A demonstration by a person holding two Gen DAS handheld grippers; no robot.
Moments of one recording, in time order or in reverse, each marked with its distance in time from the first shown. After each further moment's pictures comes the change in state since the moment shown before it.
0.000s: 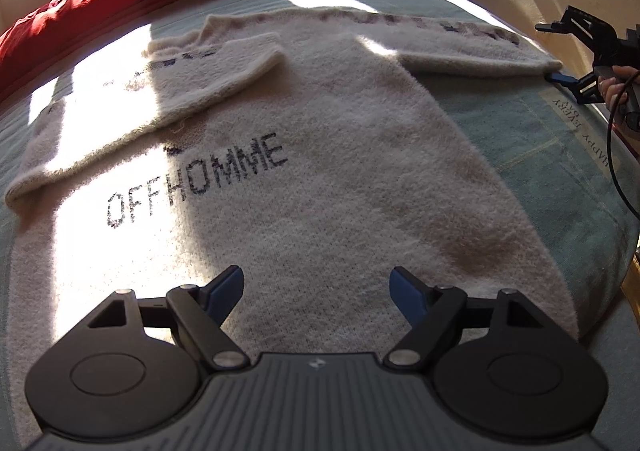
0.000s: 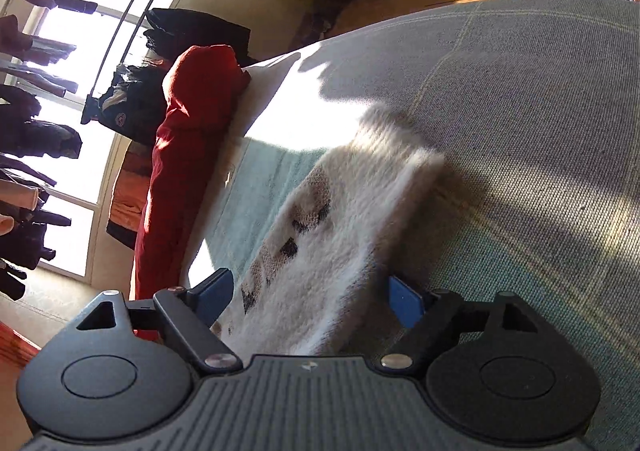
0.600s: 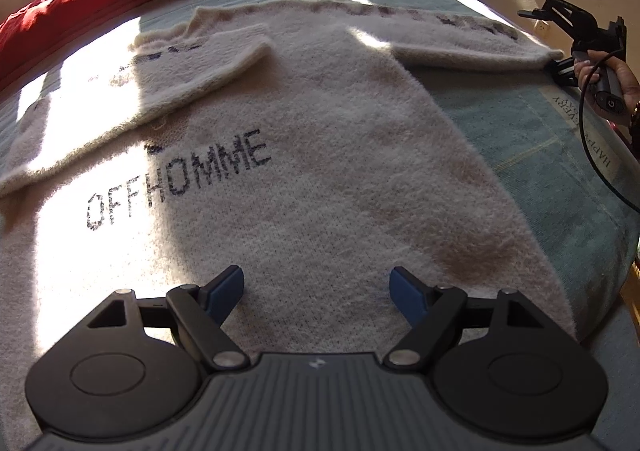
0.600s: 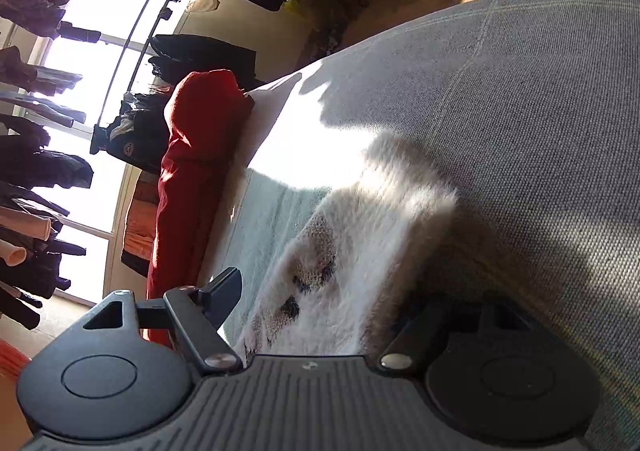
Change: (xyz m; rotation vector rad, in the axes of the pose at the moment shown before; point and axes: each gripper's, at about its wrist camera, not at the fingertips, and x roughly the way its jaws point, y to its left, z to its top) left arm 0.011 -0.007 0.005 -0.007 0.016 -0.022; right arm 0.041 0.000 0.024 0.018 -0.056 0.063
